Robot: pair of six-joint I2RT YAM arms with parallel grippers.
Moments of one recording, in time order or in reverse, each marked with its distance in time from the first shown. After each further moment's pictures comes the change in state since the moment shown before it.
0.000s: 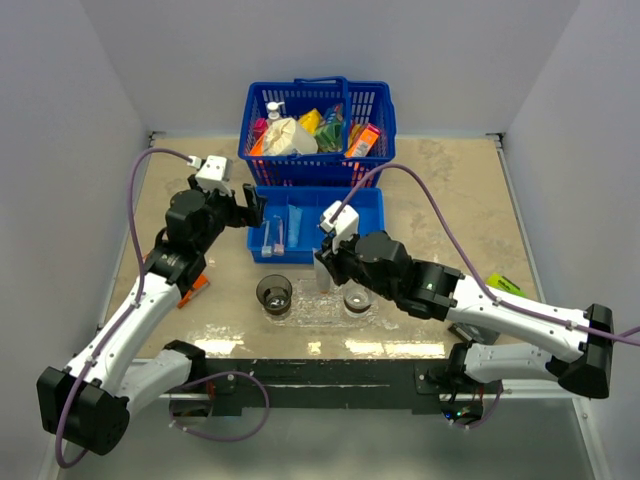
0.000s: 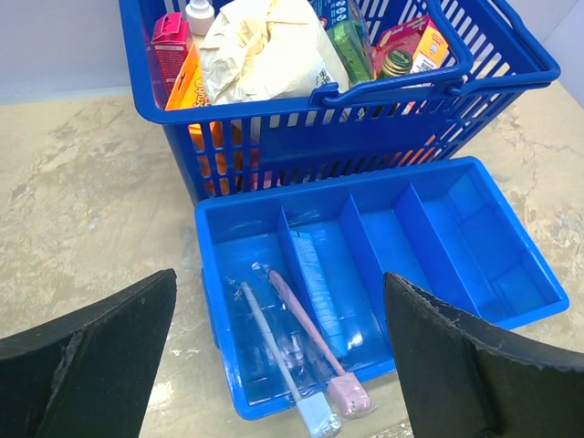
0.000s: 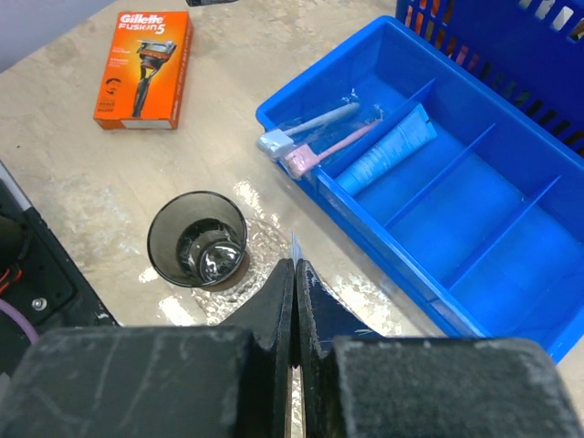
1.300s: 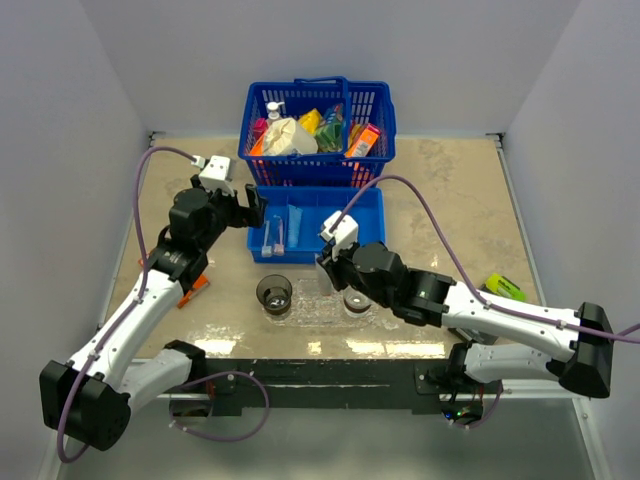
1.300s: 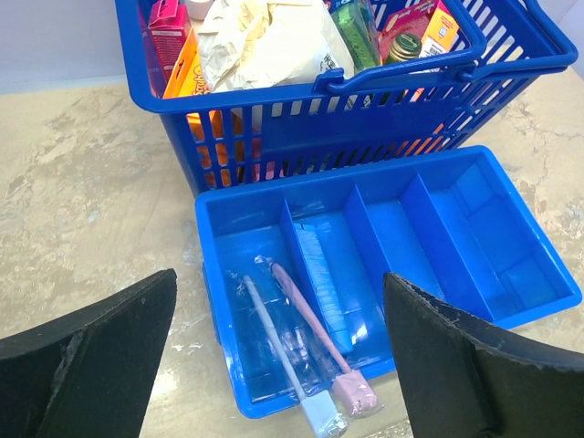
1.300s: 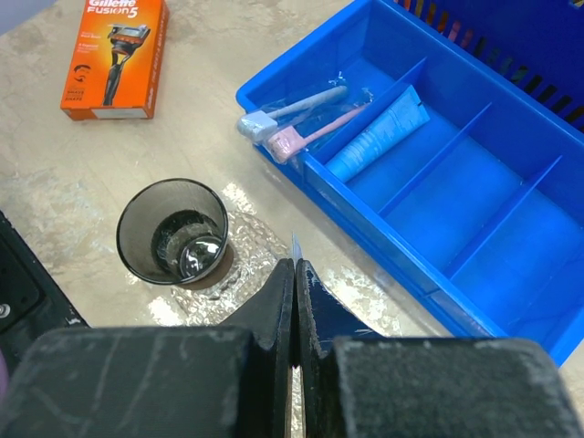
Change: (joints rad) left arm 0.000 0.027 0.000 0.000 0.000 0.013; right arm 0.010 -0.002 -0.119 0.106 0.050 -0.003
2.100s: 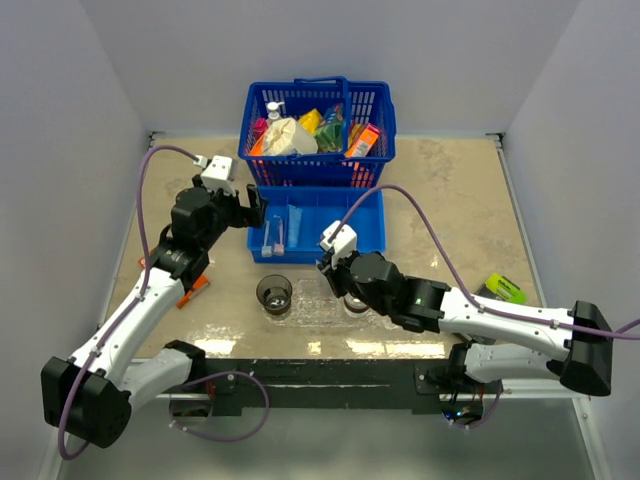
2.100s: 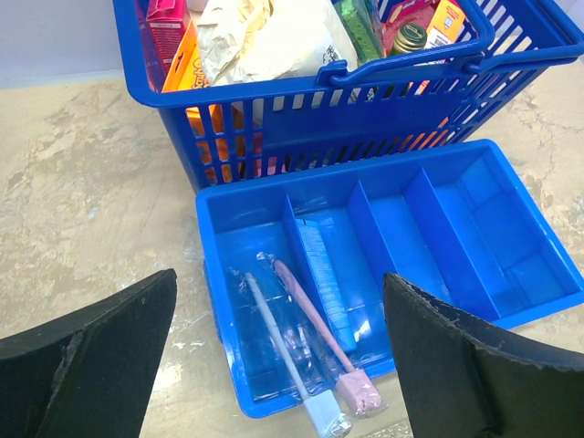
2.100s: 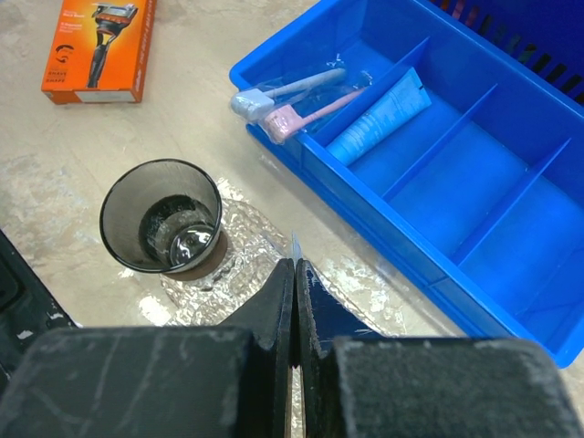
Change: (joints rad) left arm 0.000 0.016 0.000 0.000 0.000 0.007; right arm 0.028 0.000 -0.080 0.073 0.039 0.000
